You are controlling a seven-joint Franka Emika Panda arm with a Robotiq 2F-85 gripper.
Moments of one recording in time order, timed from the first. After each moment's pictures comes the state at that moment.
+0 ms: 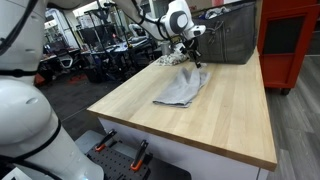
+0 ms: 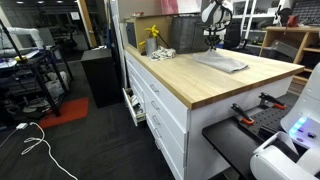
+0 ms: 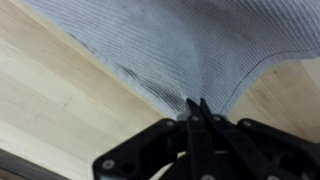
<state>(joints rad) -0.04 0.56 -0.26 -1.71 -0.01 2.48 0.55</state>
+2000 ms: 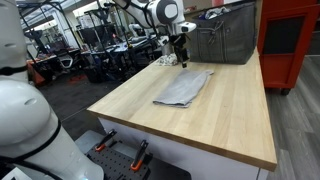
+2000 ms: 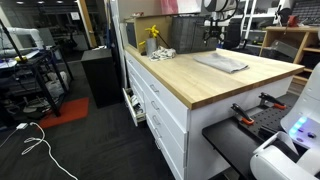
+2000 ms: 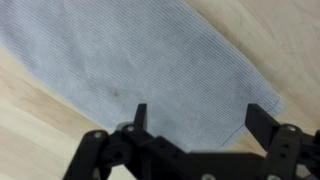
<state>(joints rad) -0.06 0.33 -0.19 -1.90 0.11 2.29 0.58</state>
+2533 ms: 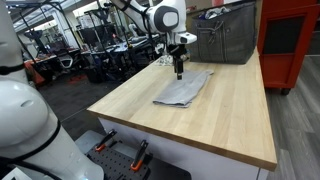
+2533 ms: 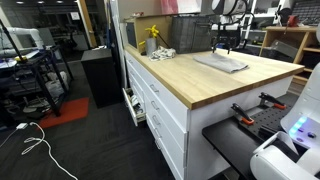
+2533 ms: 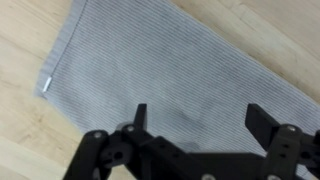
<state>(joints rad) -0.10 0.26 -0.20 -2.09 0.17 2.27 0.59</state>
